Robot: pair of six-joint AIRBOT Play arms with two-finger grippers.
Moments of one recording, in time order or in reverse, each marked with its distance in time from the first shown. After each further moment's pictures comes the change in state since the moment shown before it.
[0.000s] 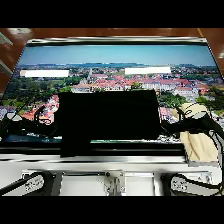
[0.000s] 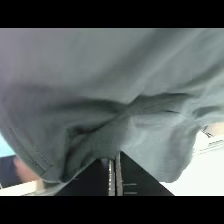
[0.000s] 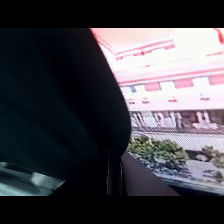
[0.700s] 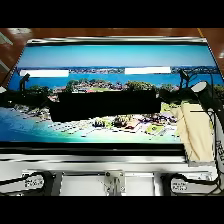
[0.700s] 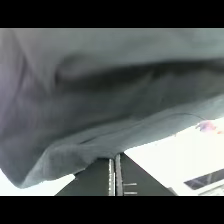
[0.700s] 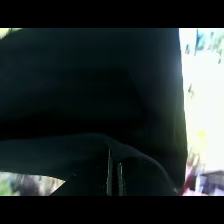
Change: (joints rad) left arm -0.003 -0.198 0.533 -0.038 -0.029 -0.048; right arm 0.188 -0.094 0.465 -0.039 -0.190 0.062
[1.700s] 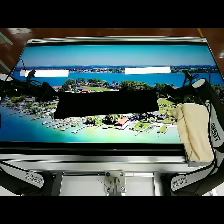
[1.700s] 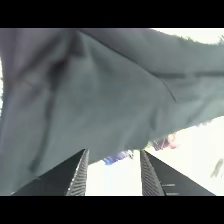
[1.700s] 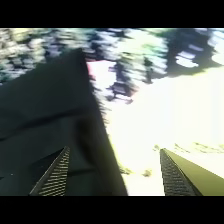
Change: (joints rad) left arm 0.021 -0.346 0.354 -0.082 -0.188 -0.117; right arm -0.101 -0.244 0.182 -0.004 0.018 0.092
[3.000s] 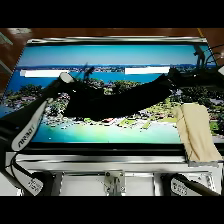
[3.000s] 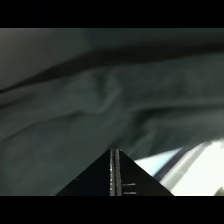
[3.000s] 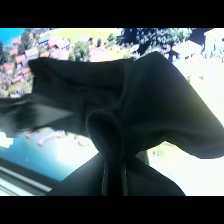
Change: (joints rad) left arm -0.681 -0.059 0.009 -0.168 0.368 0.060; right arm 0.081 0.488 0.003 0.174 0.343 0.034
